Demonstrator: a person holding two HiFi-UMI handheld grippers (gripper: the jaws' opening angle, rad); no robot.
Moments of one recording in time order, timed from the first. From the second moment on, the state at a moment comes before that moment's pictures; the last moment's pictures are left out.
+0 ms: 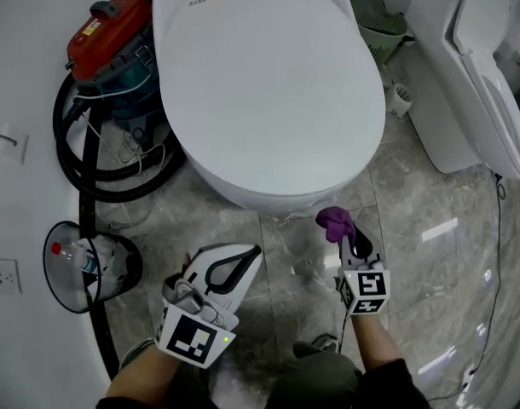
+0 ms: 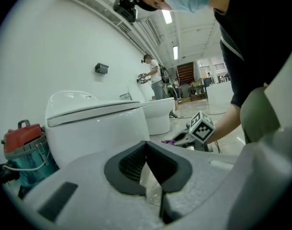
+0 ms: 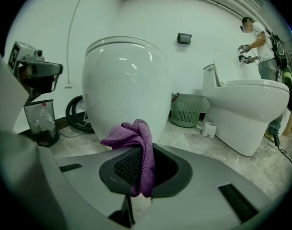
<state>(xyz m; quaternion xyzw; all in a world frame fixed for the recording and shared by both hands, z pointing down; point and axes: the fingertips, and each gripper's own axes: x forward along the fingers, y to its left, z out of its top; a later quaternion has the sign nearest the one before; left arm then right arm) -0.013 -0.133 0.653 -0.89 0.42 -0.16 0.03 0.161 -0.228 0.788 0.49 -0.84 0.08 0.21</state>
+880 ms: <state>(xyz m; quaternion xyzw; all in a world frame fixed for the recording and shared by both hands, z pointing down) 0.003 -0.054 0.545 -0.90 0.36 -0.22 0.05 0.110 -0.085 0.556 0.51 -0.82 0.22 0.18</state>
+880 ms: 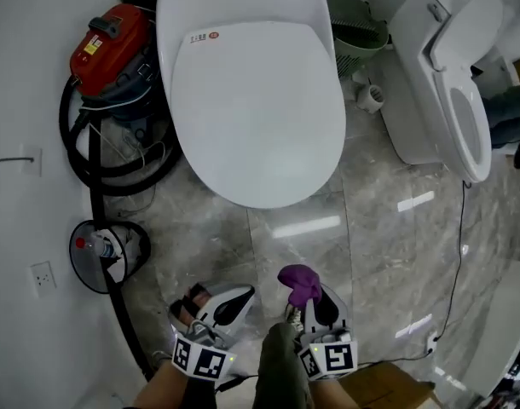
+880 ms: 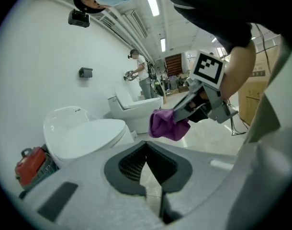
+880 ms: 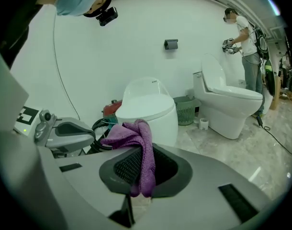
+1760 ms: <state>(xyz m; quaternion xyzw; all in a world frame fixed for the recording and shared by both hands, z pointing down) -0.048 -0.045 0.185 -0.87 0.46 -0.19 -0.02 0.127 -0.067 0.203 0.52 -0.82 0.17 0.17</state>
